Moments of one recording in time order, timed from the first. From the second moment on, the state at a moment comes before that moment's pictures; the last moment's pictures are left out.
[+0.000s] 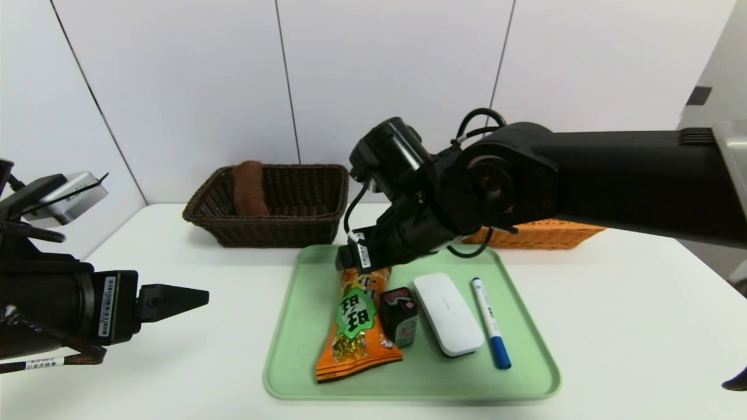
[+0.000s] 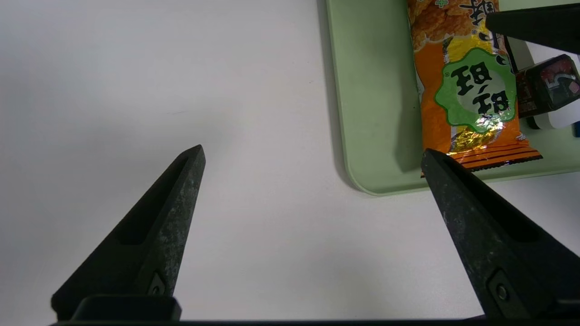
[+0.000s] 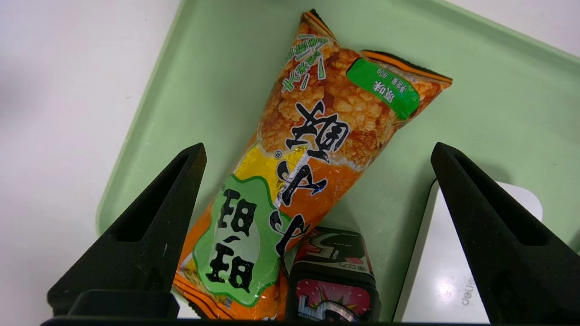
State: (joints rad) left arm -0.39 1.17 -0.94 0.45 0.05 -0.36; right arm 0.82 2.14 -1.92 0.64 -0.15 0.33
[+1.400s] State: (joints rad) left arm -0.39 1.17 -0.92 0.45 0.05 -0.36; right arm 0.85 2.30 -1.95 0.66 -0.20 0.38
